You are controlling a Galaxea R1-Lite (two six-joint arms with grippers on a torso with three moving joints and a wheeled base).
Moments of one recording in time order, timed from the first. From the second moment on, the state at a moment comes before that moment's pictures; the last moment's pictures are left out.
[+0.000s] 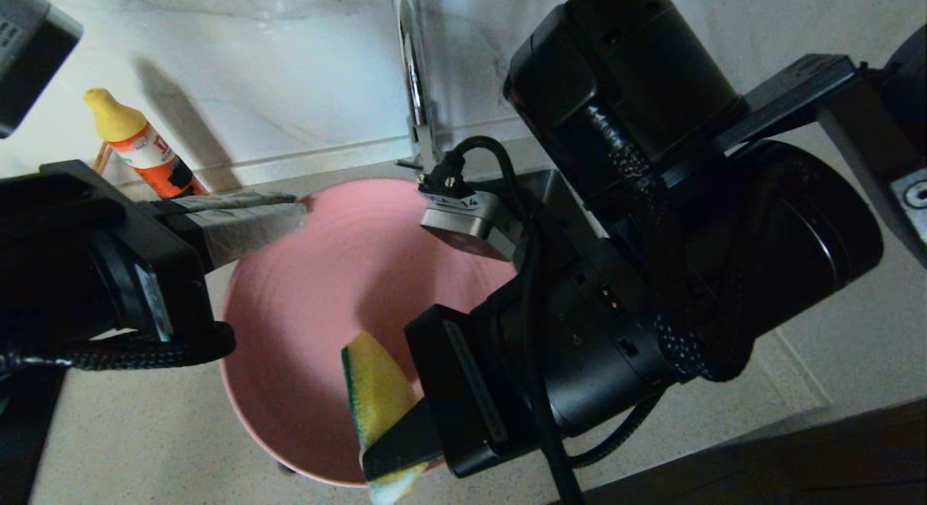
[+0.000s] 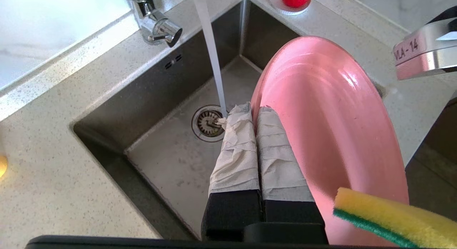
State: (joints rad) left arm -0.80 1.15 -0.97 -0.13 0.26 0.20; right arm 1.04 1.83 -1.90 0.75 0.49 0.66
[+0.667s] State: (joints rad) left arm -0.80 1.14 -0.97 -0.12 0.26 0.20; right arm 0.95 1.81 -1.89 0.76 0.49 0.65
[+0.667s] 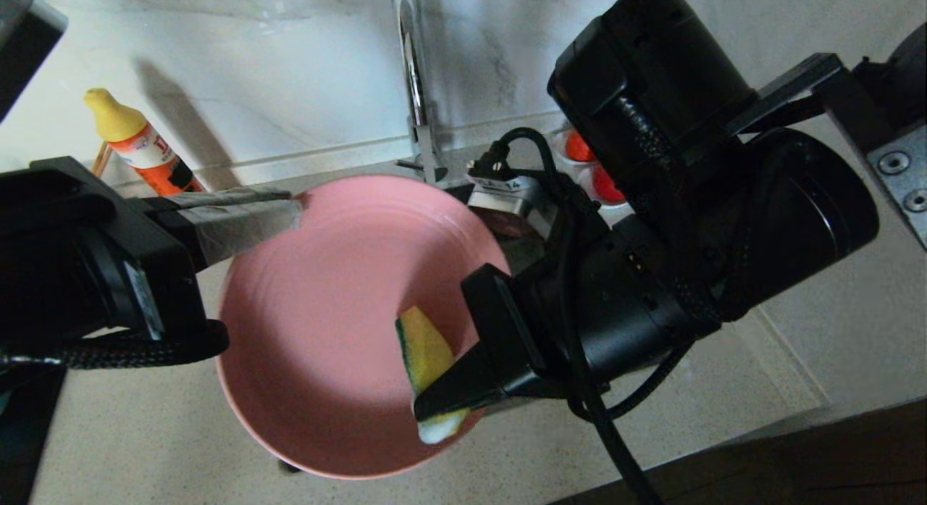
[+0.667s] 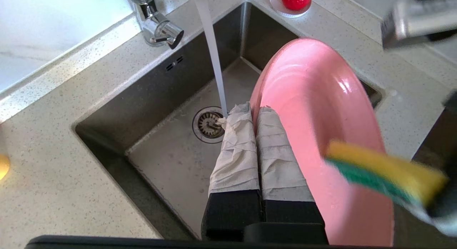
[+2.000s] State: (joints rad) left arm -0.80 1.14 -0.91 -0.13 0.26 0.20; right arm 0.82 1.75 -1.92 0.74 0.50 0.65
